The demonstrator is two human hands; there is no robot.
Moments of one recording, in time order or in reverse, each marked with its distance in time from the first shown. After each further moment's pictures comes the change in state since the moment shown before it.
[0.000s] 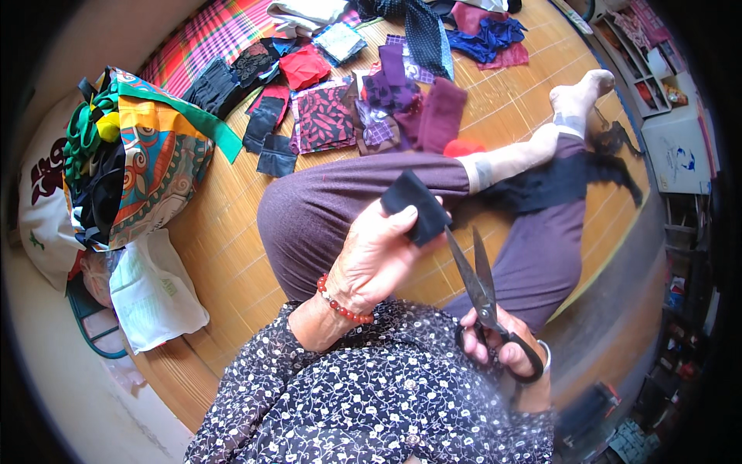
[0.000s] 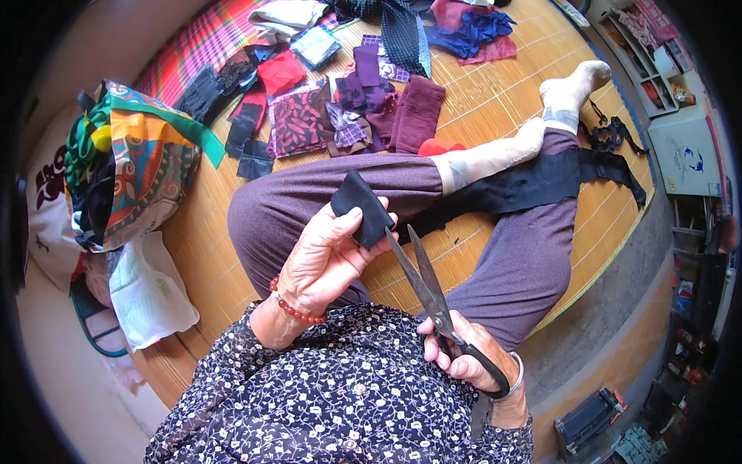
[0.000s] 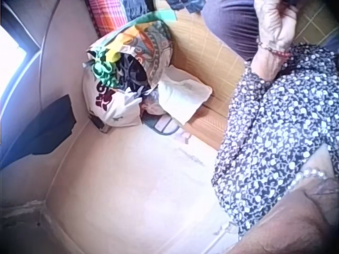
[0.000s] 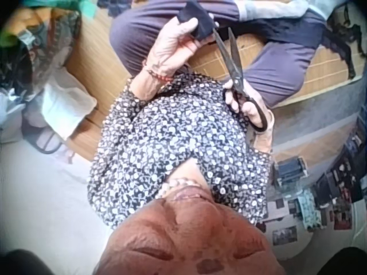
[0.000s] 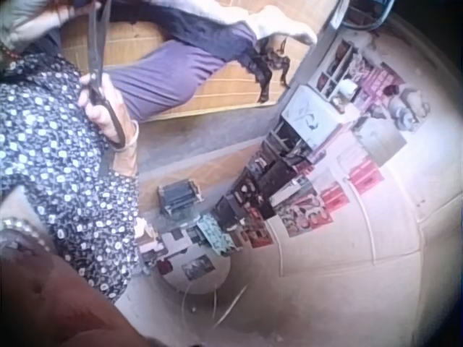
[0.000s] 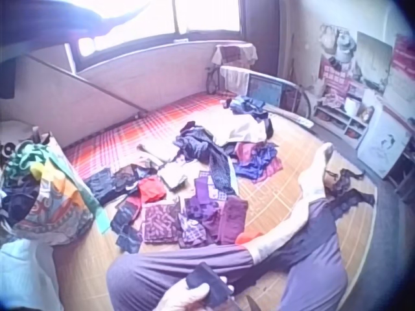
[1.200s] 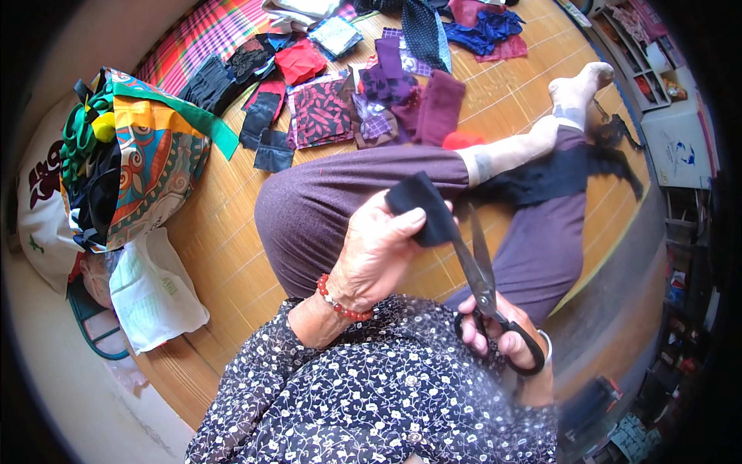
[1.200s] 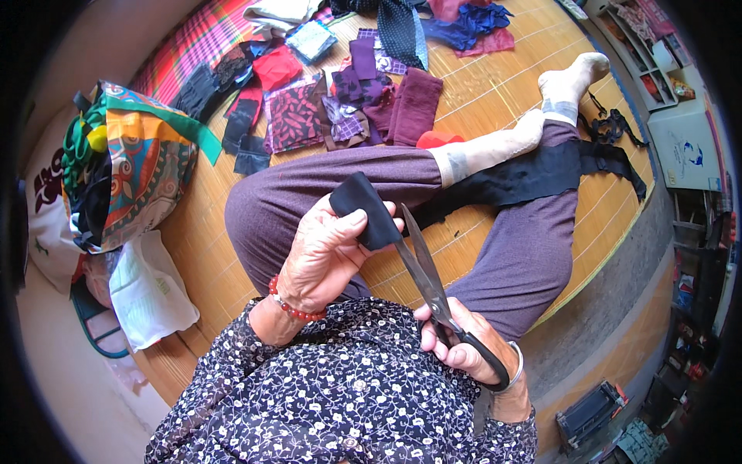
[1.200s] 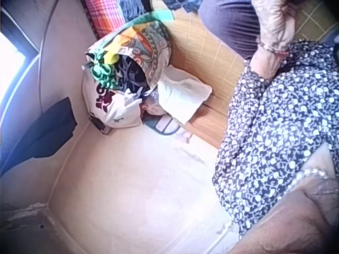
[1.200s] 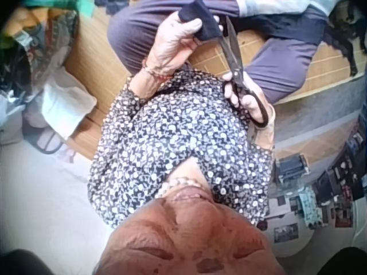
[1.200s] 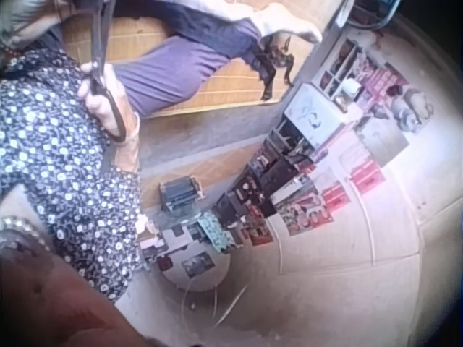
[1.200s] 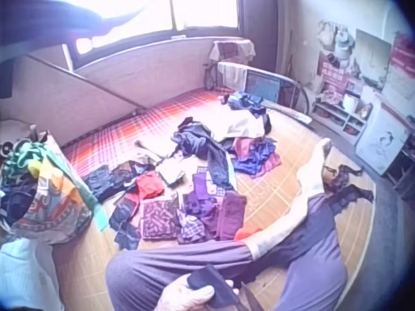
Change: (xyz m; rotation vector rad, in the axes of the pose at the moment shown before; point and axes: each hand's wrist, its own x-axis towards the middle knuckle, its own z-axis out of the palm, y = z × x) left_hand -0.003 -0.002 0.005 0.156 -0.042 0.035; right_hand 0.007 -0.005 0.003 -0.058 0.017 -0.040
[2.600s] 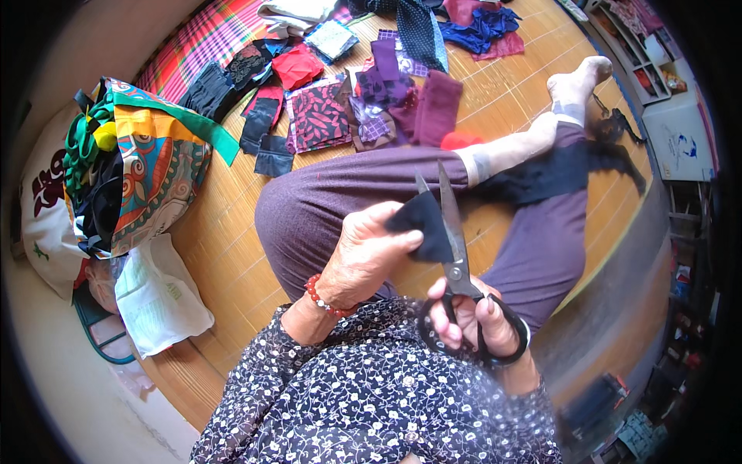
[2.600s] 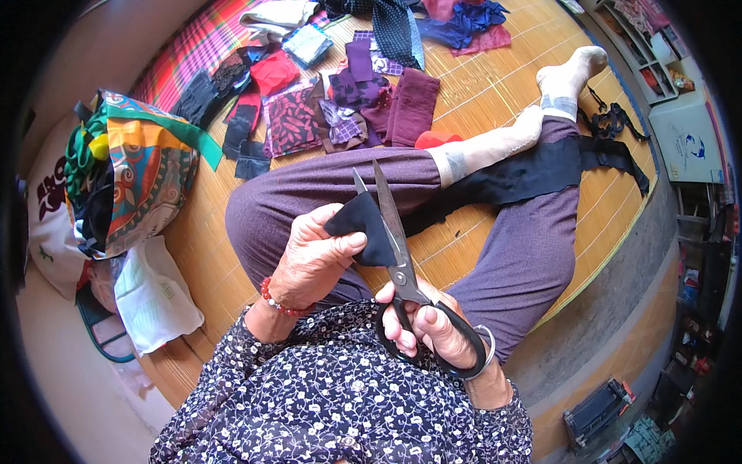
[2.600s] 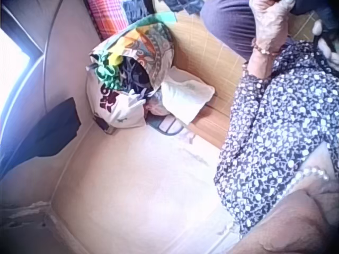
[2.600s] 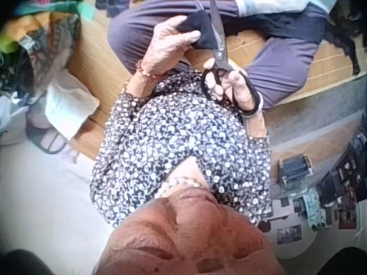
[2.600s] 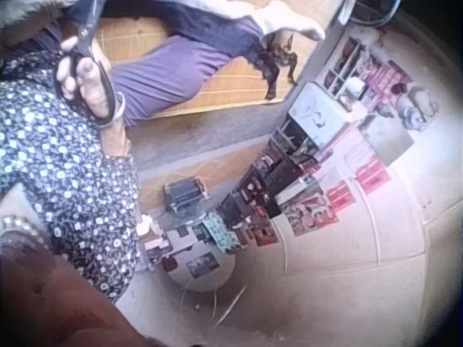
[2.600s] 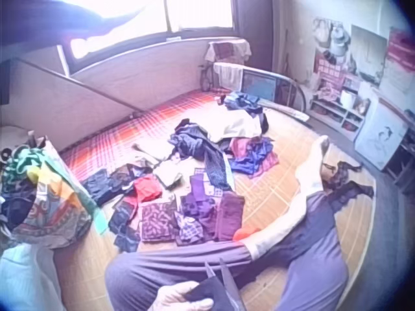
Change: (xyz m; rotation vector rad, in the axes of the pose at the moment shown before) left_hand -0.006 0.002 -0.014 0.309 -0.013 0.044; right_hand 0.041 0.012 0.022 0.354 -0.063 -0.115
